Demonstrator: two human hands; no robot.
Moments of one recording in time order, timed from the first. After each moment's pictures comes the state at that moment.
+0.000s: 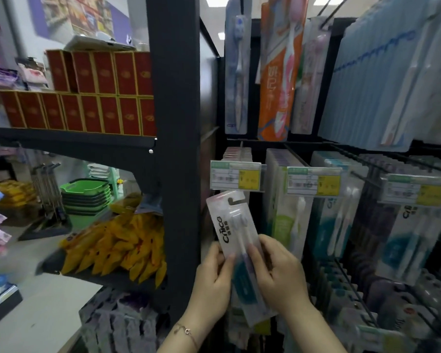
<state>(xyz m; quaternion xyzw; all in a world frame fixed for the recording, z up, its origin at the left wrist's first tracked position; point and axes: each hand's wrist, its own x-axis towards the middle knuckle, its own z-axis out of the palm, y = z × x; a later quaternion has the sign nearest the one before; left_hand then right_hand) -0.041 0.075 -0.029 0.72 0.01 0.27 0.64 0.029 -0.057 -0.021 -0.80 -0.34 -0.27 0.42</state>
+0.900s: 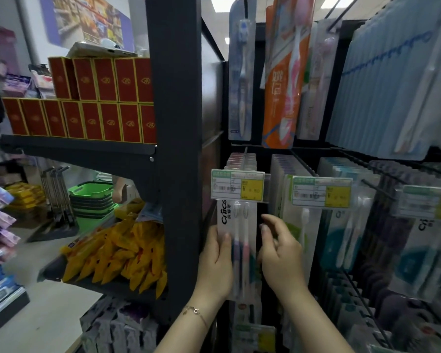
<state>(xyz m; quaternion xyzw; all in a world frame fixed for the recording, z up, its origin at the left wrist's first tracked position) -0.003 0.082 -0.006 0.70 0.05 0.34 0.63 0.061 -0.033 0.003 -0.74 -0.26 -0.18 0.59</state>
